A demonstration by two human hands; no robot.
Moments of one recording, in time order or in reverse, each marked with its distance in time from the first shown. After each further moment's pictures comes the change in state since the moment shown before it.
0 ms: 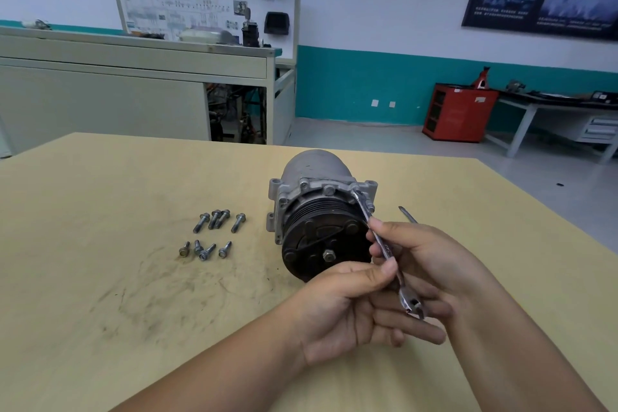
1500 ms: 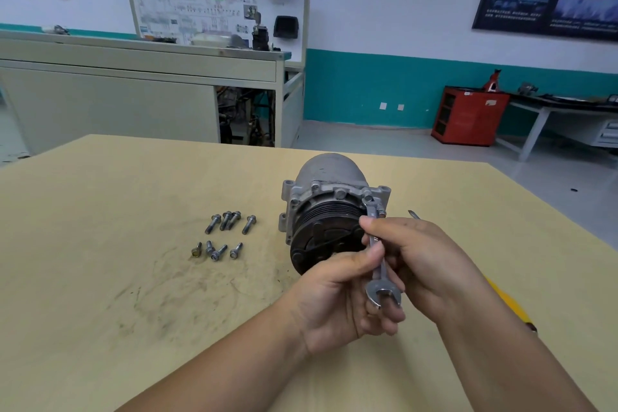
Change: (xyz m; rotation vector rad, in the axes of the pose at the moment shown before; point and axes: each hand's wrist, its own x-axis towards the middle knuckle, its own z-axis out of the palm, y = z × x) left_hand -0.006 0.008 -0.012 -0.008 0.025 0.061; right_hand -0.002 0.001 0.021 -0.142 -0.043 -0.237
